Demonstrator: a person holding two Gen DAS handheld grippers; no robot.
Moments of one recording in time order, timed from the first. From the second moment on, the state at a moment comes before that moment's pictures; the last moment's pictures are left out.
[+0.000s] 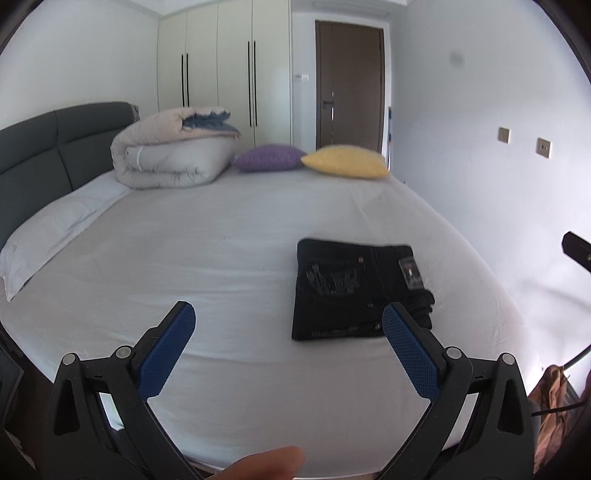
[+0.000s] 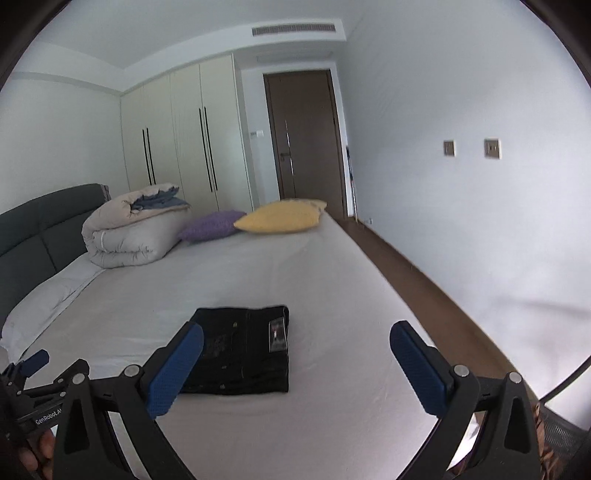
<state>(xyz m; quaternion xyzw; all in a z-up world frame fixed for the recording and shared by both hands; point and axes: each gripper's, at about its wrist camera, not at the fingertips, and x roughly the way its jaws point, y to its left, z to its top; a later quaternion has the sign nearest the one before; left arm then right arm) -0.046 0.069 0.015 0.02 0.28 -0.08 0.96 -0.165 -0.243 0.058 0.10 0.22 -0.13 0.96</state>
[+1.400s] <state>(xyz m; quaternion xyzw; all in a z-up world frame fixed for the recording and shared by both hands) 0.017 0.061 -0.085 0.02 0.38 -0.08 0.92 -0.117 -0.191 -0.023 0.08 0.38 -0.07 0.92</state>
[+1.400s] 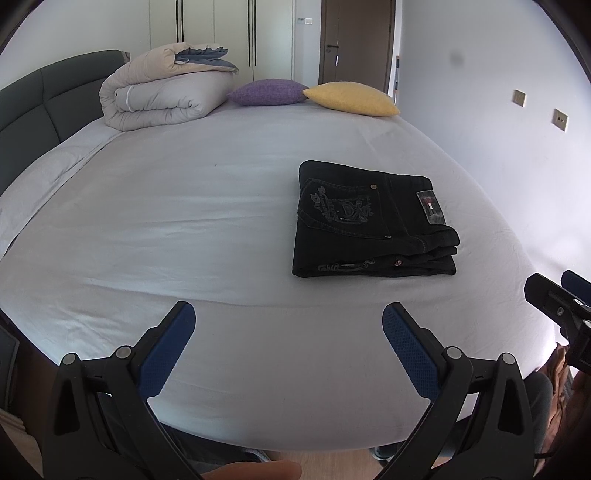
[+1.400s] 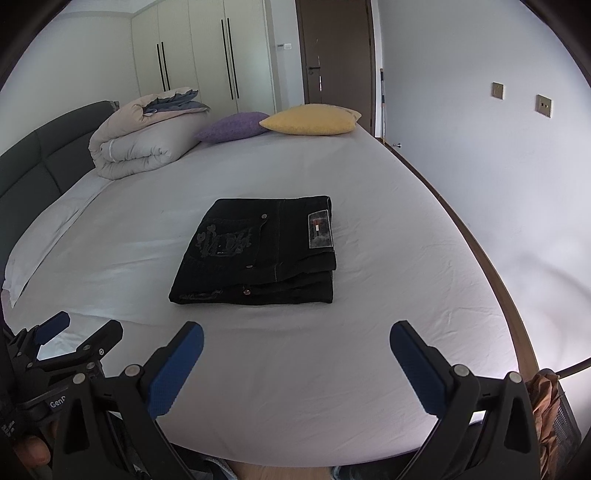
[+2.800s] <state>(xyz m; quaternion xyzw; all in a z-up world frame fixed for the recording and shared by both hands) 0.017 0.064 -0.092 0.02 0.38 -0.07 0.92 -0.118 -0.190 -0.024 0.08 0.38 -0.07 0.92</state>
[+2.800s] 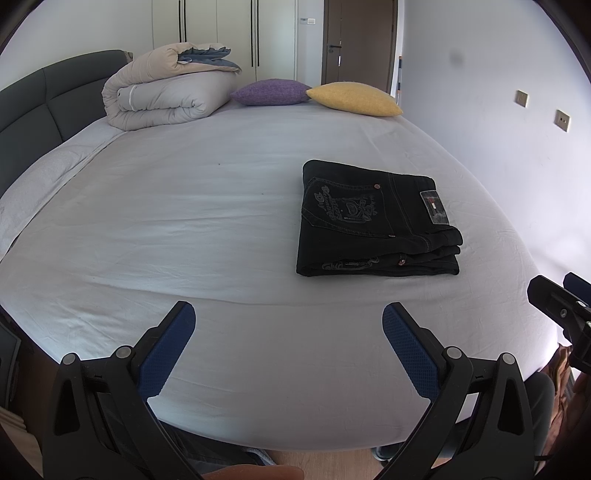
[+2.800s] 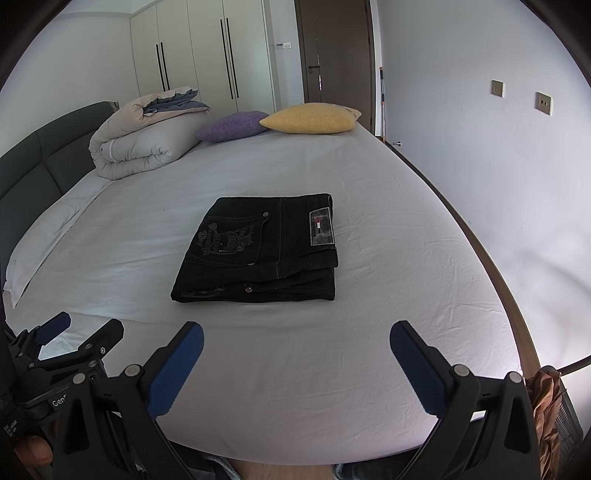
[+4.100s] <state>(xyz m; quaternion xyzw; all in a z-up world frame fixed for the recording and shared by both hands) 0.017 0.064 -0.093 0.02 0.38 -0.07 0.92 -0.121 -0.184 -0.026 0.08 0.39 -0.07 0.92</state>
